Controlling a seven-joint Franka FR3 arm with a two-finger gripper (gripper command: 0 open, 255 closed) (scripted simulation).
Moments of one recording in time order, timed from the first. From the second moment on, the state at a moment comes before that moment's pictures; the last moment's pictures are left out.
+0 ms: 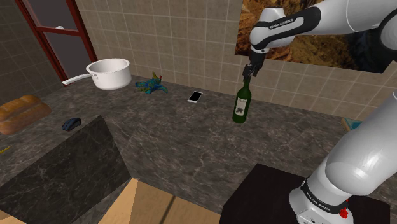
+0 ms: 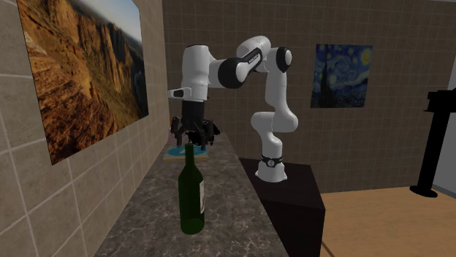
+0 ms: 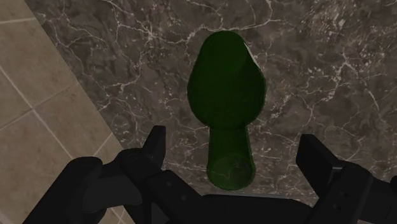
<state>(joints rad) -0.12 -0.09 -0.35 -2.08 -0.03 2.13 -0.42</state>
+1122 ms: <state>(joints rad) -0.12 -0.08 -0.35 -2.10 -0.03 2.16 -0.42</state>
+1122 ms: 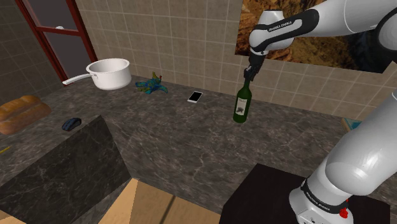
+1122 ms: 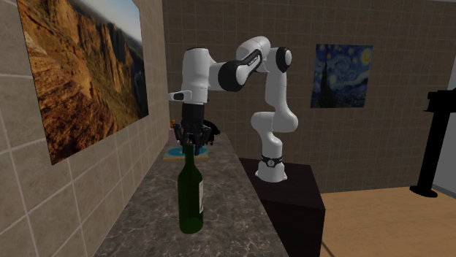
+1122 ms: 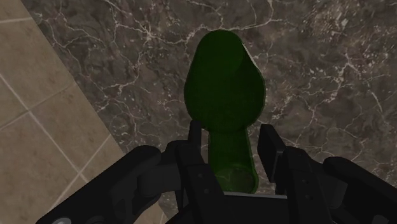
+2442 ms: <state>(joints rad) -0.12 -0.11 -0.34 -1.90 -0.04 1.92 -0.42</state>
